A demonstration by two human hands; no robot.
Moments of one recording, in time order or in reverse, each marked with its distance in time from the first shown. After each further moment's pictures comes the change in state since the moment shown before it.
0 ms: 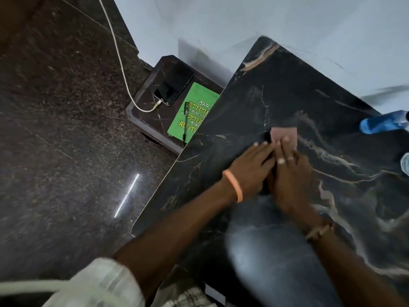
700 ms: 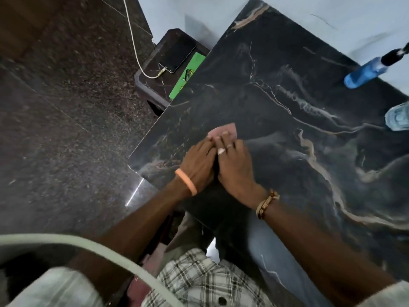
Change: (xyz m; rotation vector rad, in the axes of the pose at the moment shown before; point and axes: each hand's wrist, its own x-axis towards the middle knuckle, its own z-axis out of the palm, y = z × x) left_hand -0.145 0.051 0.045 0.076 0.172 -0.284; right_hand -0.113 -0.047 0.024 -0.055 -0.167 -0.389
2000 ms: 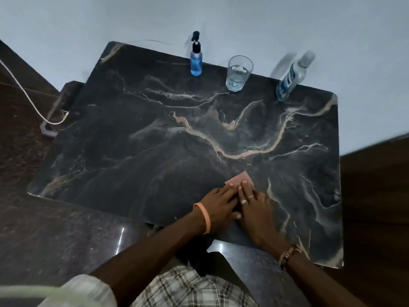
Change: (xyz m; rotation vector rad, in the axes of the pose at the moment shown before) left_hand -0.051 0.301 0.145 0.201 -0.444 0.607; right_hand -0.349 0.178 0.069 0.037 -0.011 0.511
